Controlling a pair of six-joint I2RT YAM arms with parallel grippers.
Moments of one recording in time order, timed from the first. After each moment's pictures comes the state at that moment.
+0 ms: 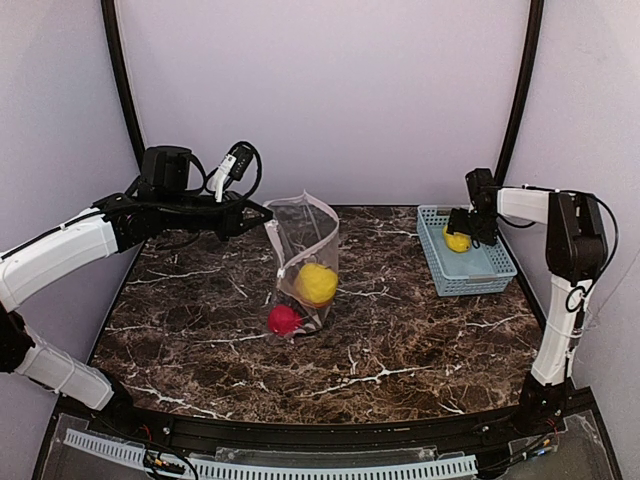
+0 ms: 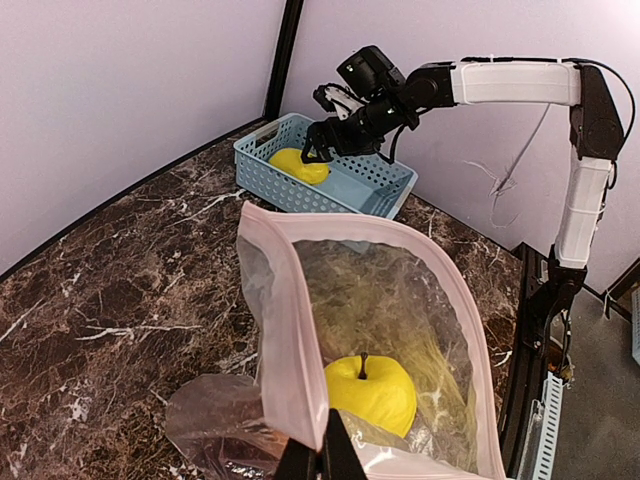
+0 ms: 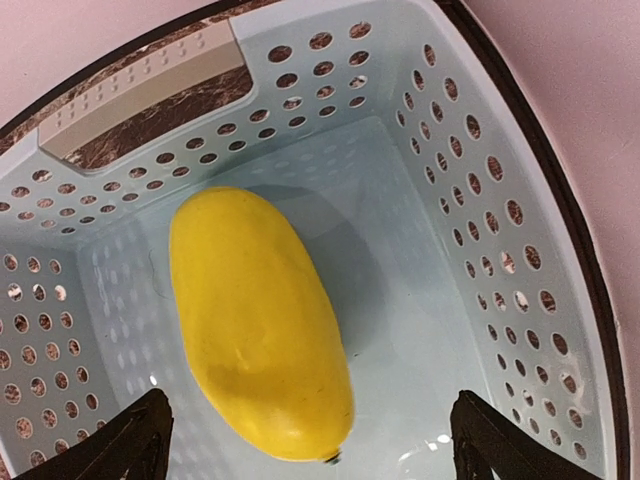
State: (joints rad) left arm -0.57 1.32 1.19 -0.27 0.50 -0.05; right arm 0.09 2.02 1.53 -0.50 0.19 0.38
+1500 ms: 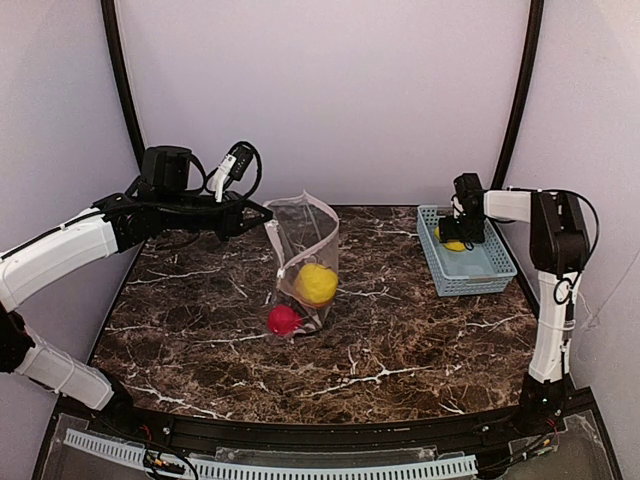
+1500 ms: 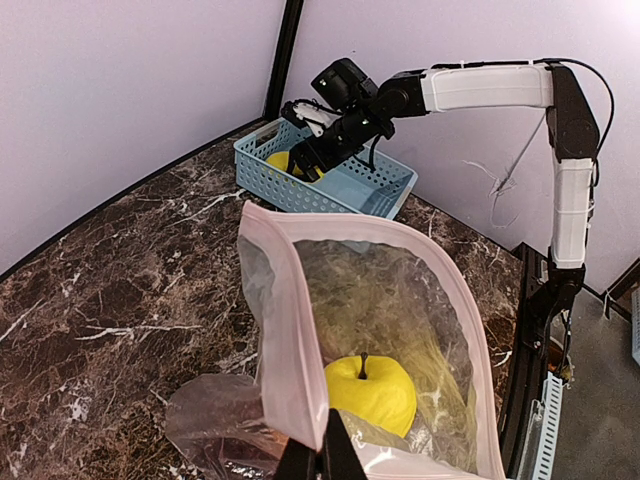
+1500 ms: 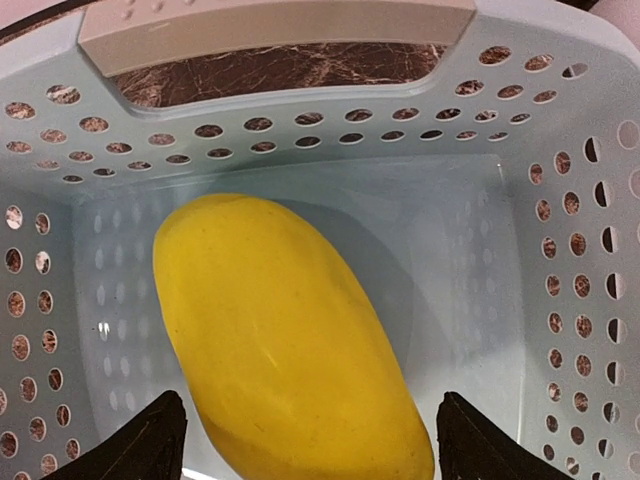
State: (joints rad) left arm -0.57 1.32 1.19 -0.27 0.50 -0.05; right arm 0.11 2.16 1.64 -0.51 0.15 0.13
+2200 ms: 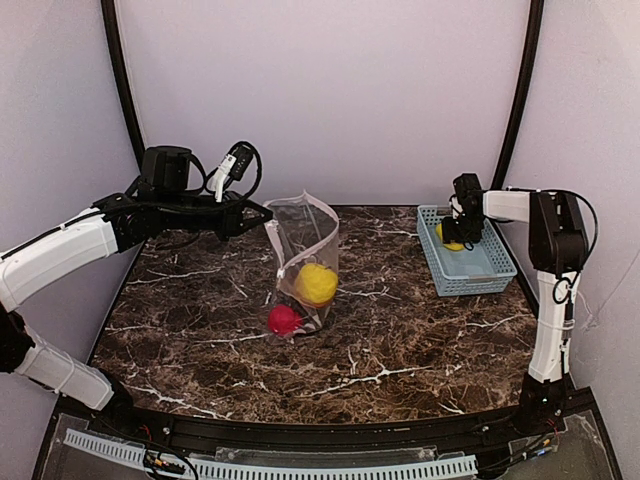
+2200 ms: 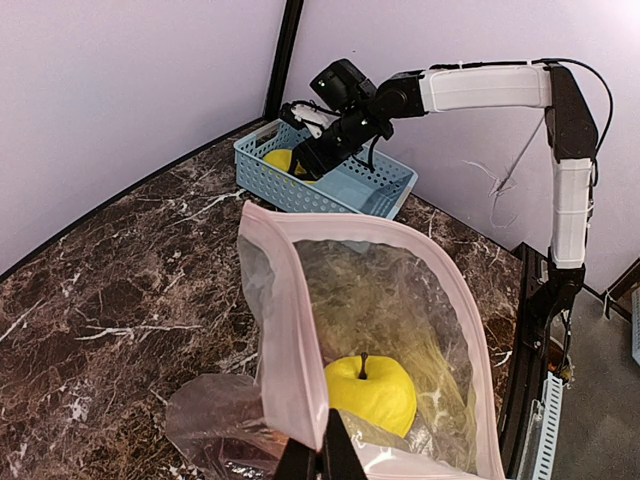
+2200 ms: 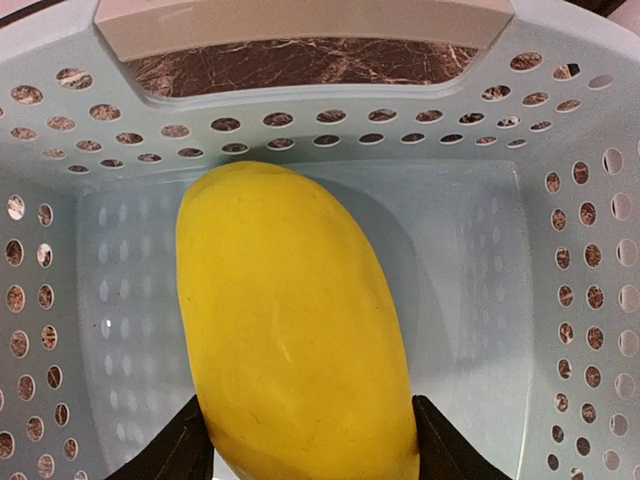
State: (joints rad) left arm -0.57 1.32 1.19 -0.27 0.50 -0.05; right arm 0.11 2.17 1.66 -0.51 0.13 0.10
